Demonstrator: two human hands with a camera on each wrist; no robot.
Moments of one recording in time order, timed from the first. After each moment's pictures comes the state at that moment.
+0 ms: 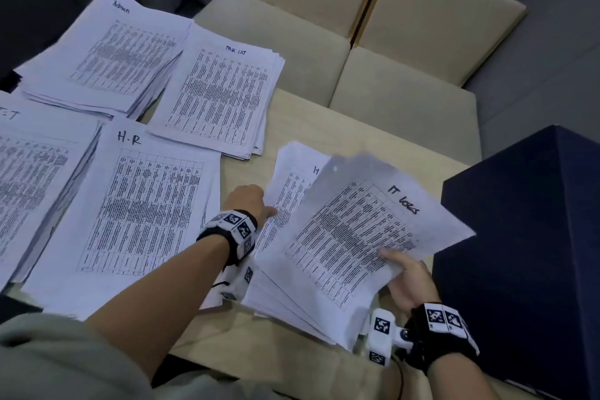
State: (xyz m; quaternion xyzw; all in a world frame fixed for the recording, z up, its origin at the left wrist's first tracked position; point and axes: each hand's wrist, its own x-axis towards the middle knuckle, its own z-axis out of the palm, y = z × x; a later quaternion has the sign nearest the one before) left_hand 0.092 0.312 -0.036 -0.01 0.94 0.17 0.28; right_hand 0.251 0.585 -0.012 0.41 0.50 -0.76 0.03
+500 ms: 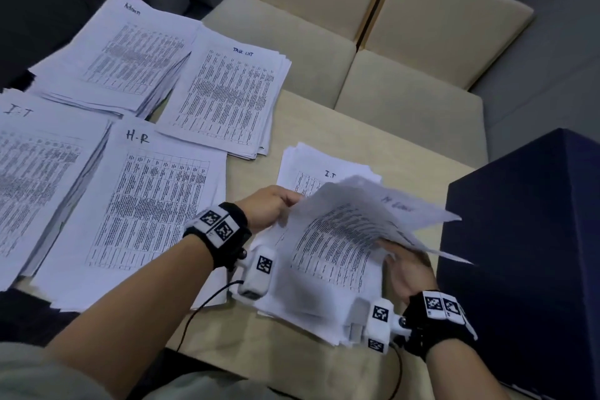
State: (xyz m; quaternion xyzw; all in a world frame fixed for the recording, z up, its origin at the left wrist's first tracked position) left_hand 0.109 0.315 0.004 0.05 0.64 0.63 0.43; right_hand 0.230 0.578 -0.010 0.38 0.55 -0.74 -0.01
